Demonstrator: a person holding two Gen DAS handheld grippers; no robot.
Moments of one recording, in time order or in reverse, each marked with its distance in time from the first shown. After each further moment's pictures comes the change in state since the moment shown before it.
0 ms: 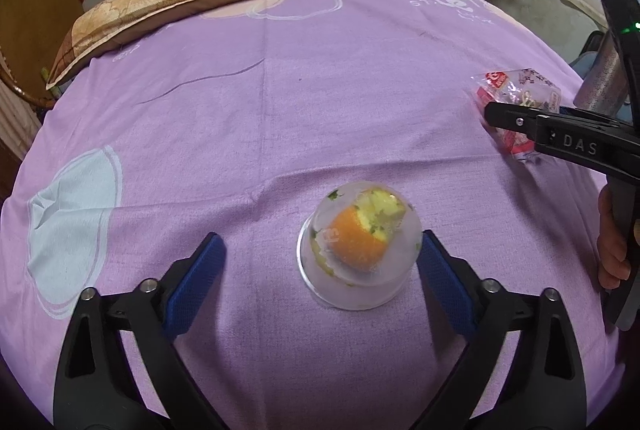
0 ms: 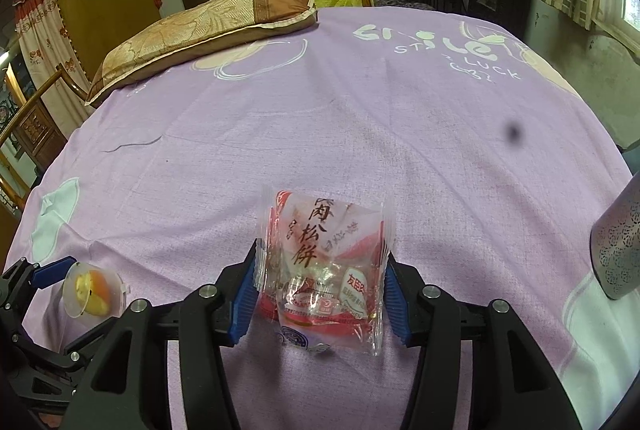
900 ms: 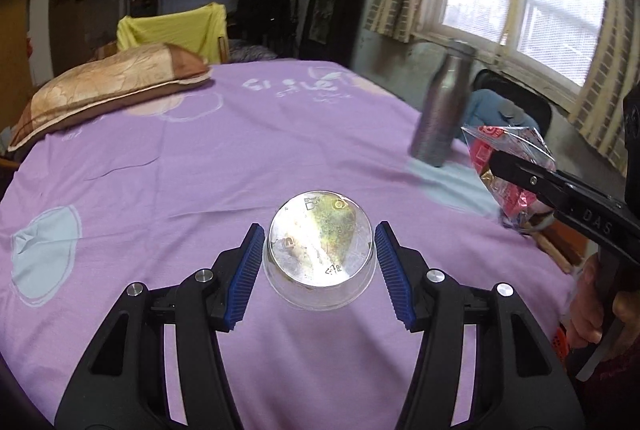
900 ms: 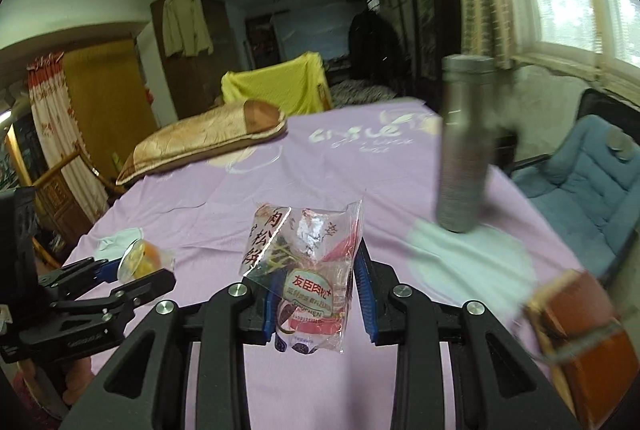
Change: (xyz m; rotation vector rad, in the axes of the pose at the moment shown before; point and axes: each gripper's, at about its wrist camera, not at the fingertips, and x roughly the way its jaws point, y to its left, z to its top) left arm -0.135 -0.086 -0.030 0.102 -0.297 -0.308; right arm -0.226 -0.027 -0.109 0.124 -0.382 -0.074
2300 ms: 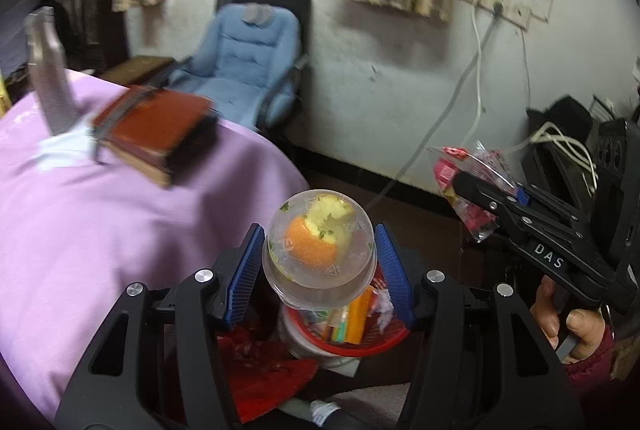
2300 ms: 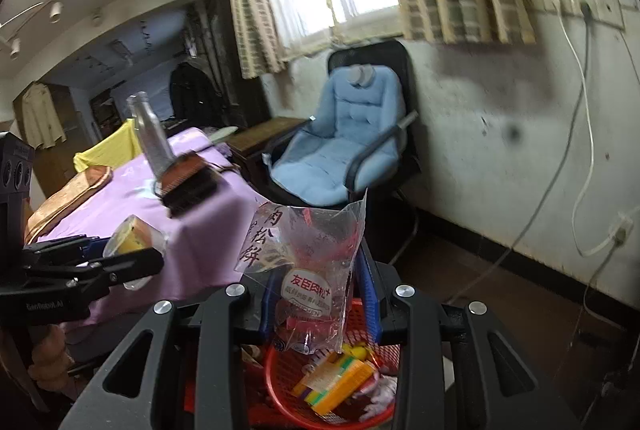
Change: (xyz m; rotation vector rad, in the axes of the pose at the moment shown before) left arm 0.008 -0.379 -0.132 0.474 0.212 -0.522; right arm -0.304 -0.243 -0.255 0.396 -0.131 -0.499
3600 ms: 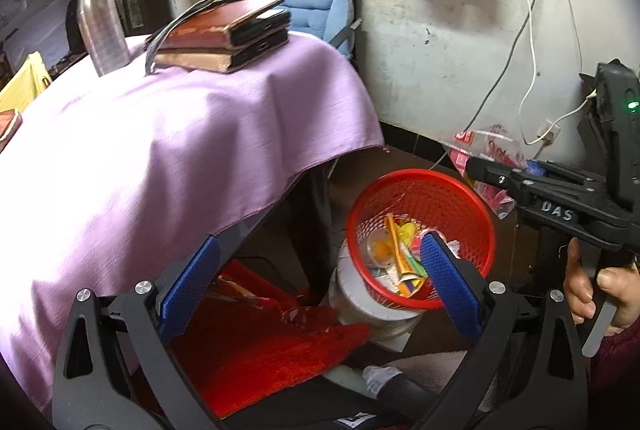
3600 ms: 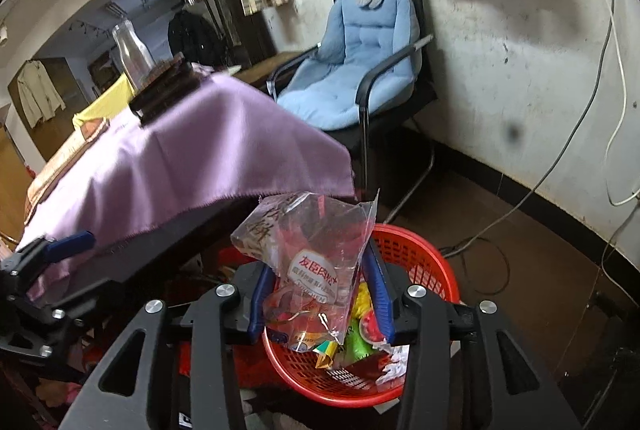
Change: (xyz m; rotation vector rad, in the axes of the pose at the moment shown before) left arm 0.002 0.025 -0.081 -0.024 0.061 0.227; right arm 0.074 0.007 -0.058 -0.002 0.236 0.045
